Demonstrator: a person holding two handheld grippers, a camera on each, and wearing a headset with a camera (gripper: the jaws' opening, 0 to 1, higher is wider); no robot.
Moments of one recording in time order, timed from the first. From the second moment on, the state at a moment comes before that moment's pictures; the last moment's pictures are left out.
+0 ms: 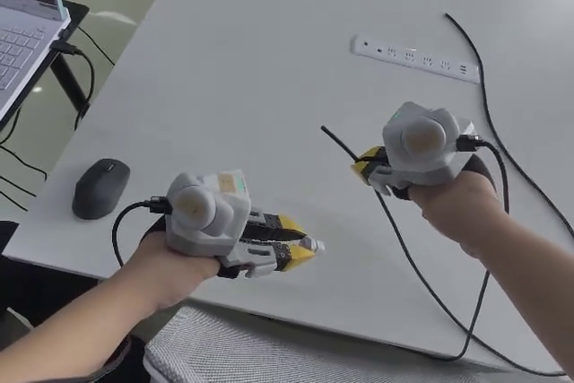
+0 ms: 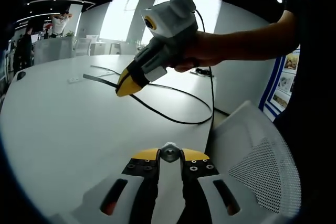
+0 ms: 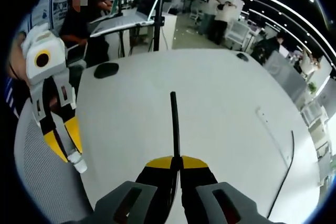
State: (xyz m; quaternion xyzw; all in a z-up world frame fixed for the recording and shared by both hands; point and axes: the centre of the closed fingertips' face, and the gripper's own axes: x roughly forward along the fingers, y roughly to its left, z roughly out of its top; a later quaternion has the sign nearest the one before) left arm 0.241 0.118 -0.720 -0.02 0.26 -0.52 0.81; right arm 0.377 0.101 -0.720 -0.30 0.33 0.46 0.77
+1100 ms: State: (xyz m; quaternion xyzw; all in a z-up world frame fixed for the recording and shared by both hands) left arm 0.257 0.158 -0.787 -0.01 0.30 -0.47 0.83; right arm 0.355 0.197 -0.806 -0.35 0.35 0.57 0.66
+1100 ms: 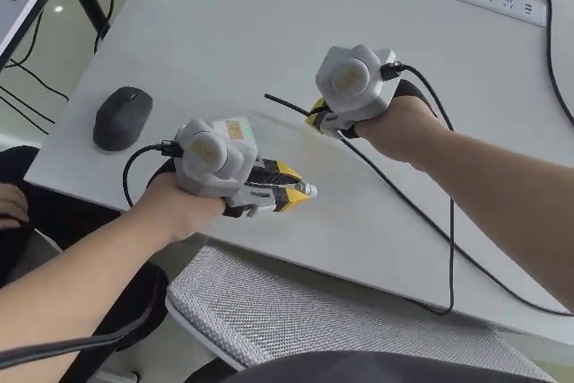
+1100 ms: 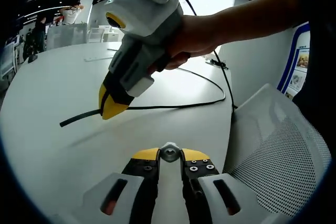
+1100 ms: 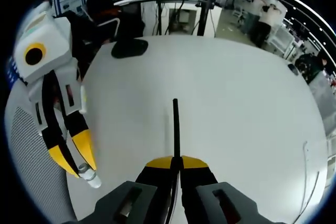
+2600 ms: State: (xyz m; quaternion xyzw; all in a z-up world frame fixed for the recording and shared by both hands) left arm 0.257 0.173 -0.810 0.08 0.31 -0.46 0.83; right arm 0.355 0.198 -0.819 -0.36 0.34 0.57 0.66
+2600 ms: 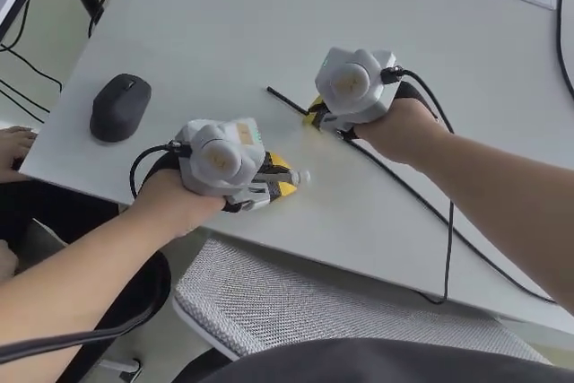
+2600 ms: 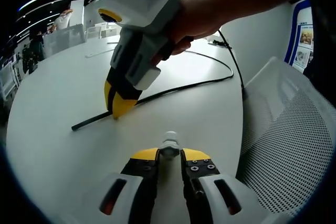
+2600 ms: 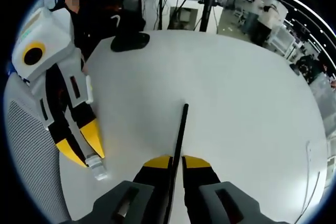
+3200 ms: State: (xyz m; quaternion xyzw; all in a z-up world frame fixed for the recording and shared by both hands) left arm 0.257 0.176 -0.813 0.09 0.32 -0.45 0.83; right arm 0.358 0.193 -0.785 -0.30 0.34 0.55 0.70
